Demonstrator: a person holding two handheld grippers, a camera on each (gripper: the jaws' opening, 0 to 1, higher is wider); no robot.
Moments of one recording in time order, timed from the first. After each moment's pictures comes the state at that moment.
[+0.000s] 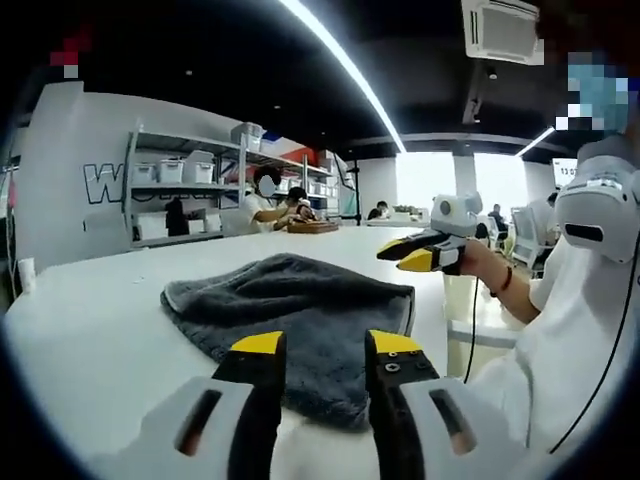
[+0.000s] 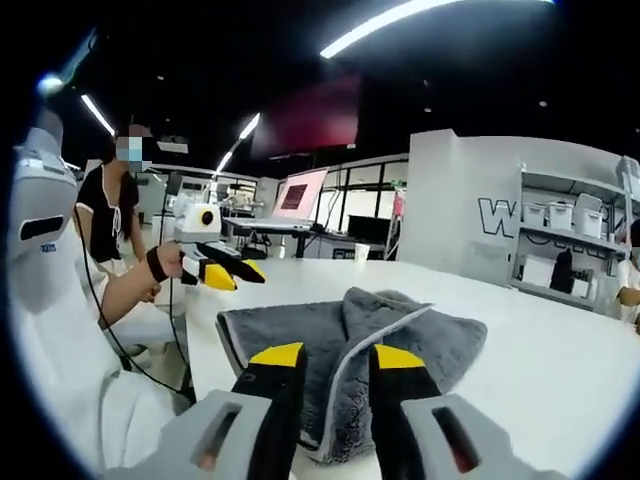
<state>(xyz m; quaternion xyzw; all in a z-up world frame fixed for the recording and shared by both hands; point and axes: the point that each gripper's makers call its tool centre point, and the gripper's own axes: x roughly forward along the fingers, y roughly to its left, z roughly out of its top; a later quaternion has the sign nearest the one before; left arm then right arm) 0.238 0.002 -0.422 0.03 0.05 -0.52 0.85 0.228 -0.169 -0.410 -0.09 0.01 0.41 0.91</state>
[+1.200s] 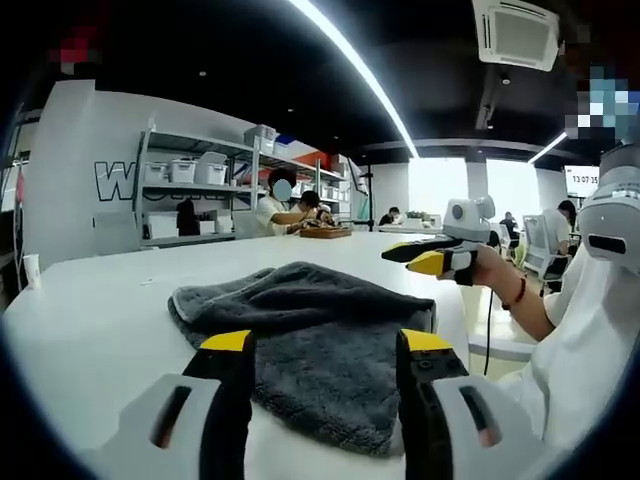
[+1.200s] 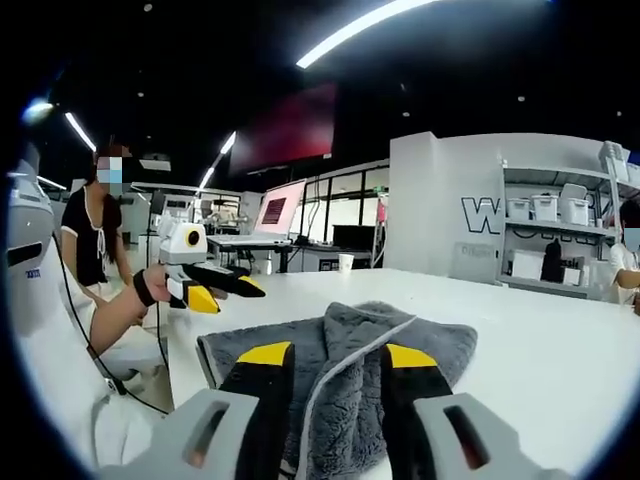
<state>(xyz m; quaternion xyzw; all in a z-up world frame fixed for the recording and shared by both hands) 0.261 -0.008 -0.415 0.01 0.04 -0.50 0.86 0.251 -0.170 -0.395 -0.04 0.00 0.38 0.92</state>
